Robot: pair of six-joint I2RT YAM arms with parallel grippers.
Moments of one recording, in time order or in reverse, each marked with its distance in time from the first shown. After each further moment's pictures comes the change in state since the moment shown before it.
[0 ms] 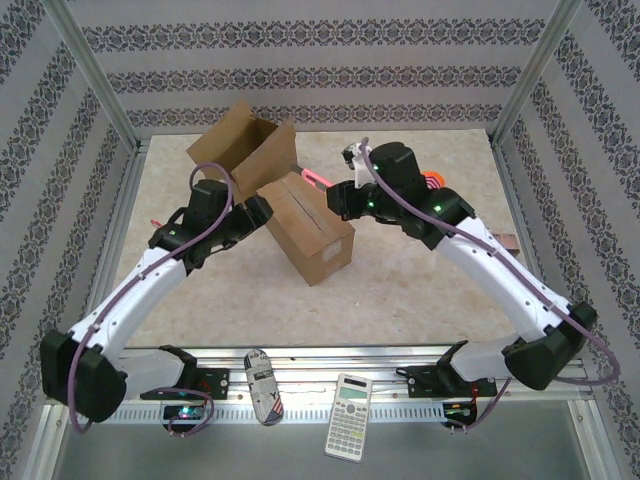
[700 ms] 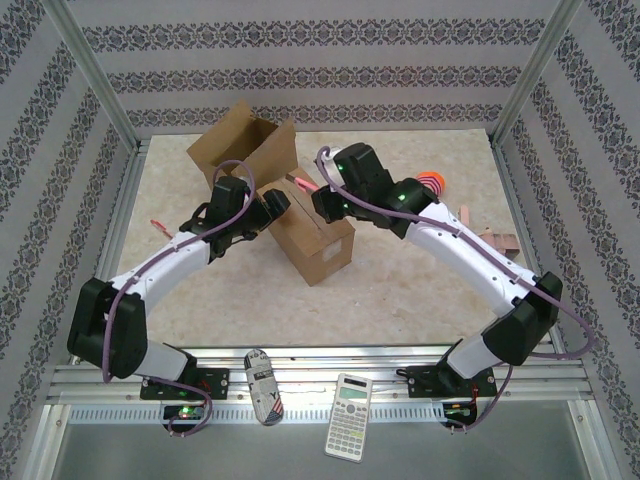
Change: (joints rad) left arm 0.010 0.221 -0.061 0.335 0.077 -0.050; right arm 0.072 0.152 0.087 -0.050 0.148 -0.116
